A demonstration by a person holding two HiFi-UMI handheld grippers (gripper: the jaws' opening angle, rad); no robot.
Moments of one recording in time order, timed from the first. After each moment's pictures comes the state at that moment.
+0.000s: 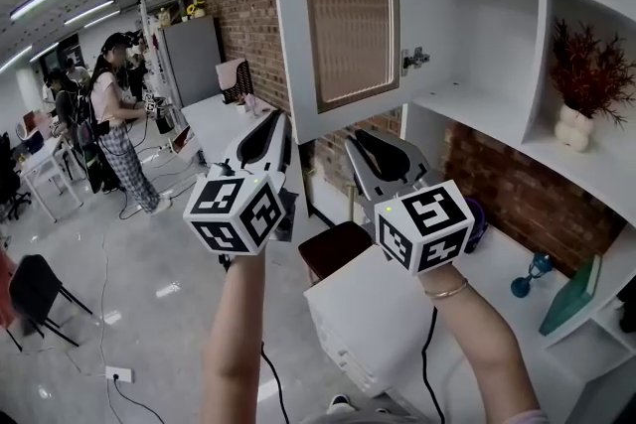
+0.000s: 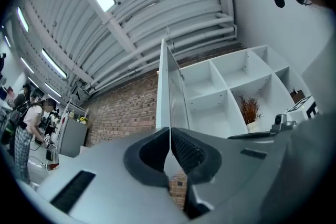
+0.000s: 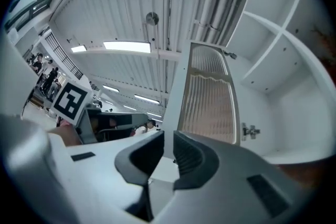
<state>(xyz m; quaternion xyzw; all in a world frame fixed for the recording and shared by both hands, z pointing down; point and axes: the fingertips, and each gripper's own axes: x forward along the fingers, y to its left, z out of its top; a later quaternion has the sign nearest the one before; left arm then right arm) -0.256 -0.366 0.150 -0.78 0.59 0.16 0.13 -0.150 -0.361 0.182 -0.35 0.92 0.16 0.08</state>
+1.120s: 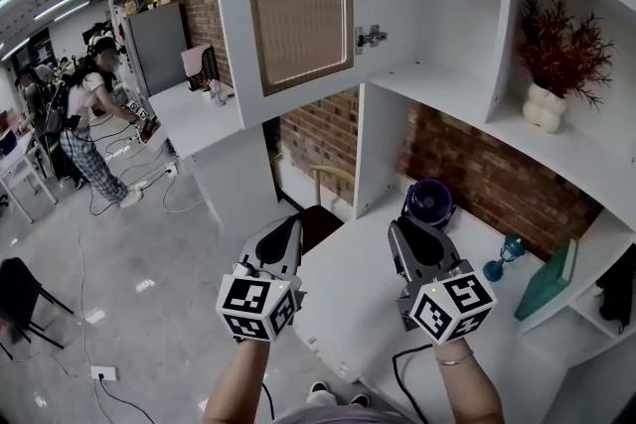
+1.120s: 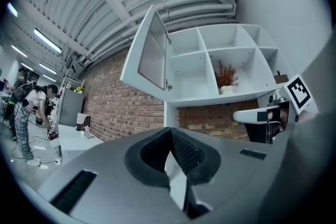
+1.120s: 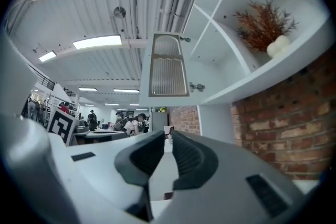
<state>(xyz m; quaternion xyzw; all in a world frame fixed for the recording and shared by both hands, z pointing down) -0.159 -0.336 0.348 -0.82 0.57 0.05 0.02 0.007 -0.329 0.332 -0.44 0.90 0.00 0.06</state>
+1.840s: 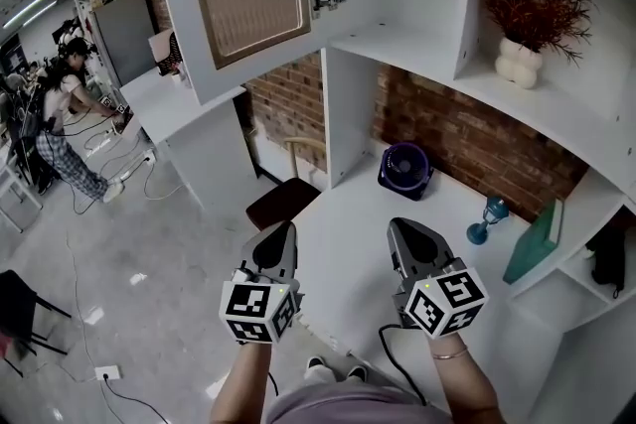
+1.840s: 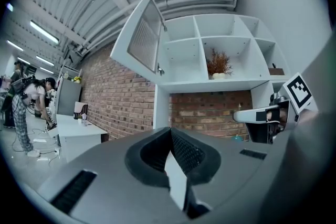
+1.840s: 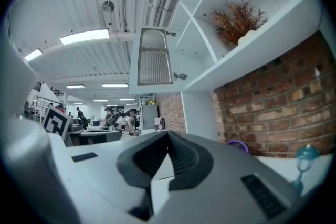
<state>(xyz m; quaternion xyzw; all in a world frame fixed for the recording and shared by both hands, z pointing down) -0.112 -0.316 0.407 -0.83 0.56 0.01 -0.03 0.061 -0.309 0.393 -0.49 0.87 -0.05 0.03</state>
